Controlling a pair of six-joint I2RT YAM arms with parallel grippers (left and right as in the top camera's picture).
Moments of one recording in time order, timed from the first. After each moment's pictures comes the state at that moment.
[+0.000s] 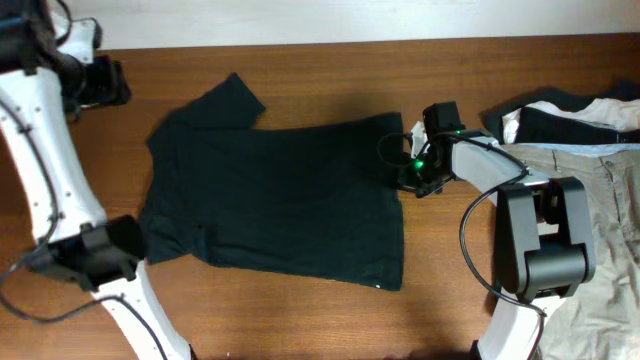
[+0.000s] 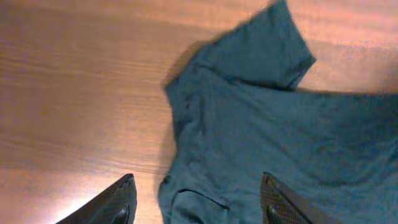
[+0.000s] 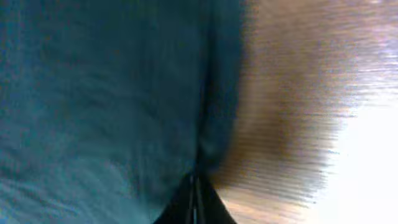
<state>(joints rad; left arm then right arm) 0.27 2.26 2.75 -1.69 0.14 0.14 0.11 2.01 1.25 -0.63 -0.37 0.29</state>
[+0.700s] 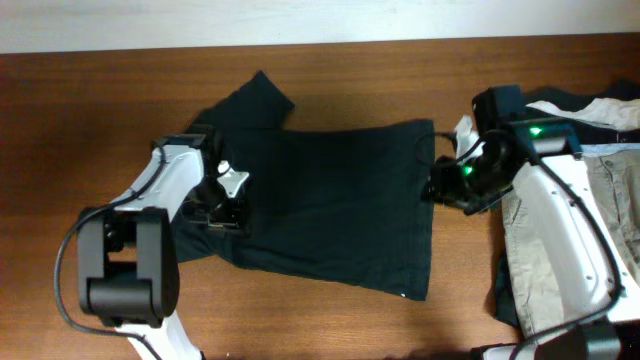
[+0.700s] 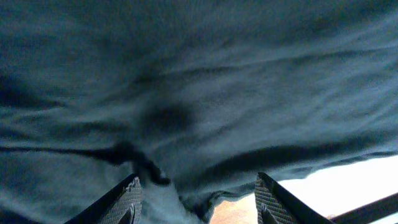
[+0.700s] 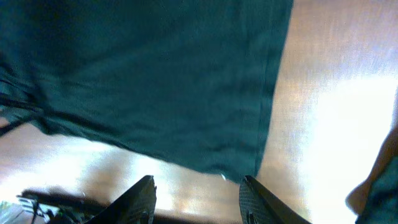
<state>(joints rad) -0.08 1.95 1.28 -1.13 0.21 0.17 0.07 1.54 1.39 -1.31 -0.31 0.26</state>
